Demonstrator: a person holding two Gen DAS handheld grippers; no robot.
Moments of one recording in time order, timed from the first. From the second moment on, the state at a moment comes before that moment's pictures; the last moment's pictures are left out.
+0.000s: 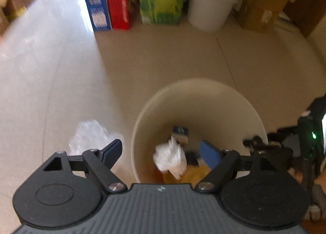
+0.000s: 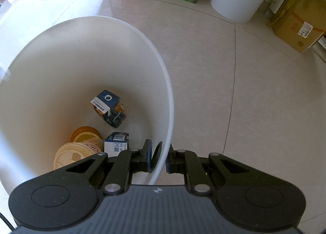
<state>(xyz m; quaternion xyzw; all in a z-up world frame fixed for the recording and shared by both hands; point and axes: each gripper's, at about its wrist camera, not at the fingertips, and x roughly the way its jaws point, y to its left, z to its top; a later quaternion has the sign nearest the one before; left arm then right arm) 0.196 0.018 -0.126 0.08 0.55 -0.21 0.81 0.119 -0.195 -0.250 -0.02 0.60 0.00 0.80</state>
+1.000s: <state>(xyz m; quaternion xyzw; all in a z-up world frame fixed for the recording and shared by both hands) 0.198 0.179 -0.234 0.12 0.58 -0.12 0.79 0.116 -0.184 -0.264 -0.04 0.60 -0.02 0.80</state>
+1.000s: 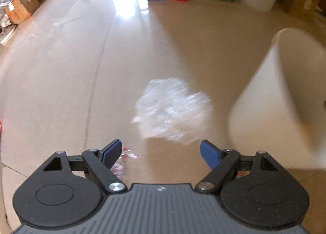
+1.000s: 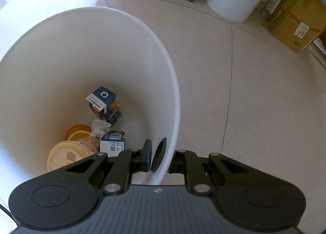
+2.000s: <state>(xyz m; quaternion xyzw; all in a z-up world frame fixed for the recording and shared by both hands) 0.218 0.291 -0.428 0.27 0.65 -0.18 0.69 0.123 -0.178 -0.265 -0.03 0.62 -0.04 0.79</state>
